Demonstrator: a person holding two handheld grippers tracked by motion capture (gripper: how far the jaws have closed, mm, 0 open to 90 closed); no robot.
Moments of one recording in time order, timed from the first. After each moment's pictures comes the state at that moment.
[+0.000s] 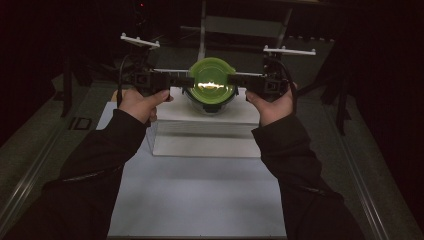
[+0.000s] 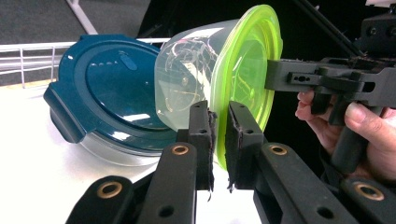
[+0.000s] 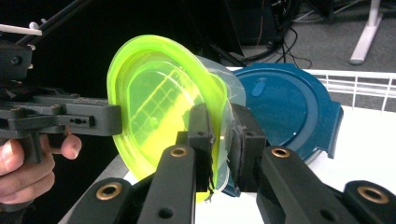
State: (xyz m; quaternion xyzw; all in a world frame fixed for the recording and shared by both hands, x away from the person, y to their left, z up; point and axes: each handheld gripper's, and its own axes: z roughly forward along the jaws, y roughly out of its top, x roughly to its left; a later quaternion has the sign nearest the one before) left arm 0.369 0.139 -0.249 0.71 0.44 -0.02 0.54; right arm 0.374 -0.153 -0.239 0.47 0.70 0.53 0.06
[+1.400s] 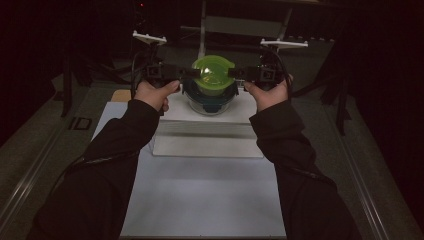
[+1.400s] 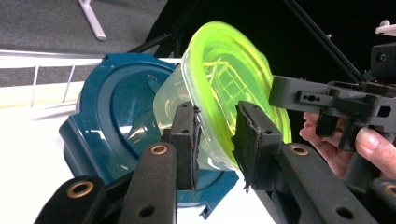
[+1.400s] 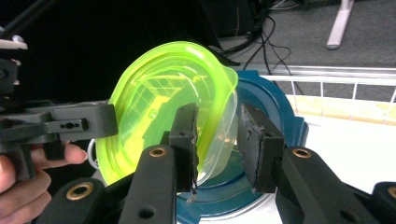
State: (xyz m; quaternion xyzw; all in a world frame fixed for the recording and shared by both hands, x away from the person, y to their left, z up) left arm 0.416 0.130 -0.267 0.67 0.49 -0.03 0.56; right arm 0.416 -0.152 -0.246 0.51 0.69 0.50 0.06
